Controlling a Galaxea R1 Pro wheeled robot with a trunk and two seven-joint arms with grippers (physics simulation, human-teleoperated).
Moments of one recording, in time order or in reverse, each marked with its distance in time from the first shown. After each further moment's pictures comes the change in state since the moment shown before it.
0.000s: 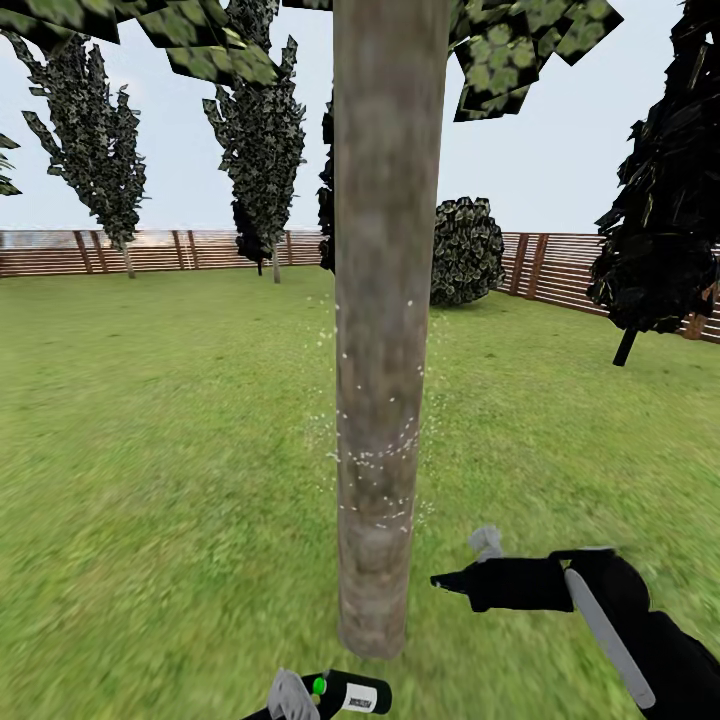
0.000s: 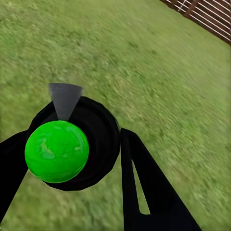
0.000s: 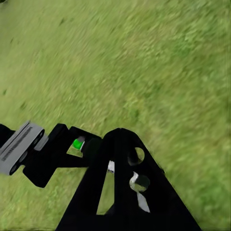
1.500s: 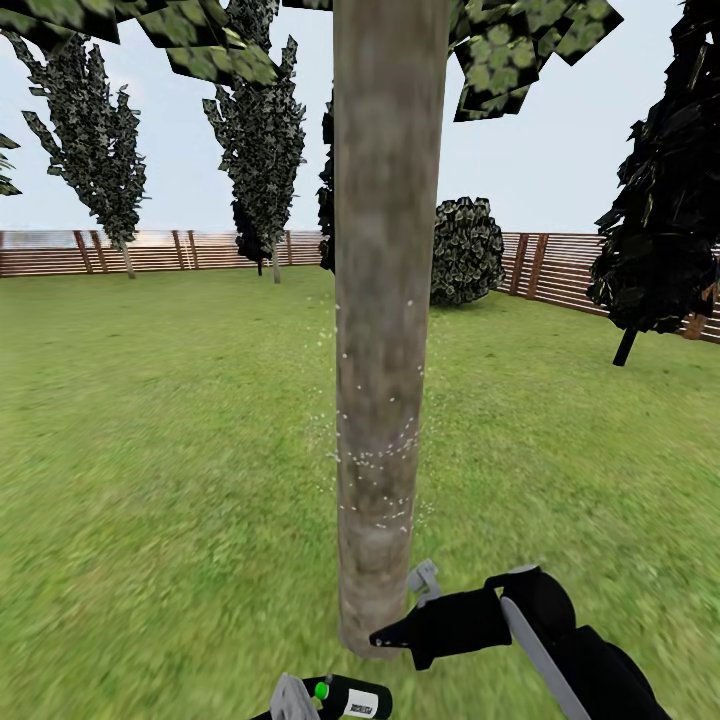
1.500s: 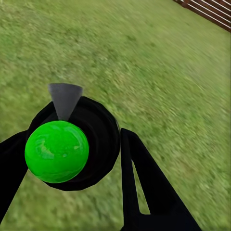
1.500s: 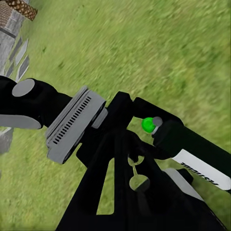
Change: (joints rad) left arm 0.000 -0.005 -0.002 0.002 -0.064 0.000 0.001; right arm 0.002 0.098 0.228 0.032 0.005 0.000 0.020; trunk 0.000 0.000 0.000
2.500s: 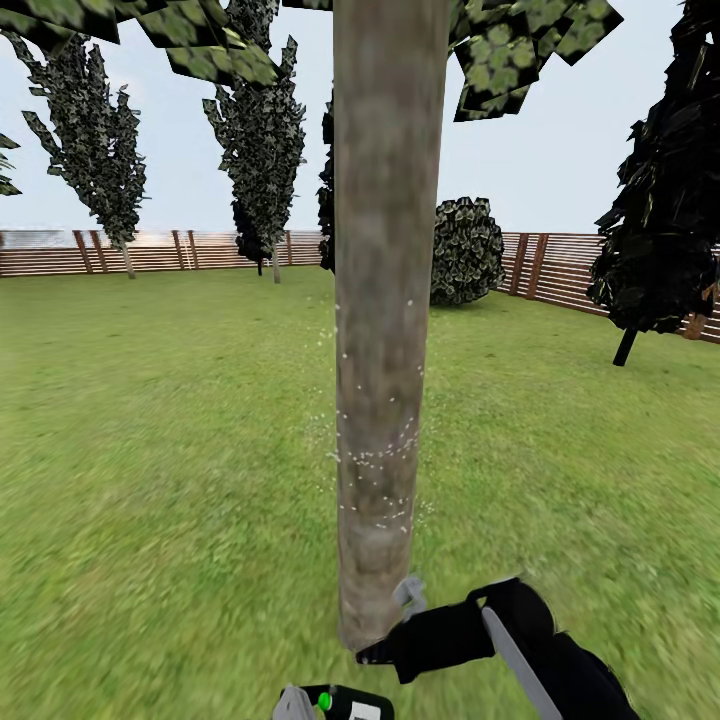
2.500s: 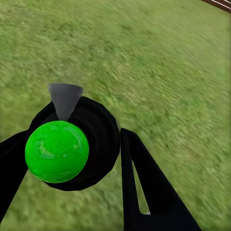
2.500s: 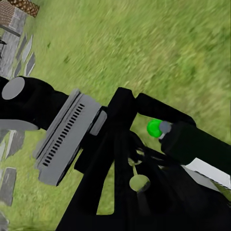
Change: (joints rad) left arm 0.001 0.000 -0.017 -0.007 -0.089 0.000 0.009; right arm 0.000 0.056 0.021 0.099 0.013 0.000 -0.011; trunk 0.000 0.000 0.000
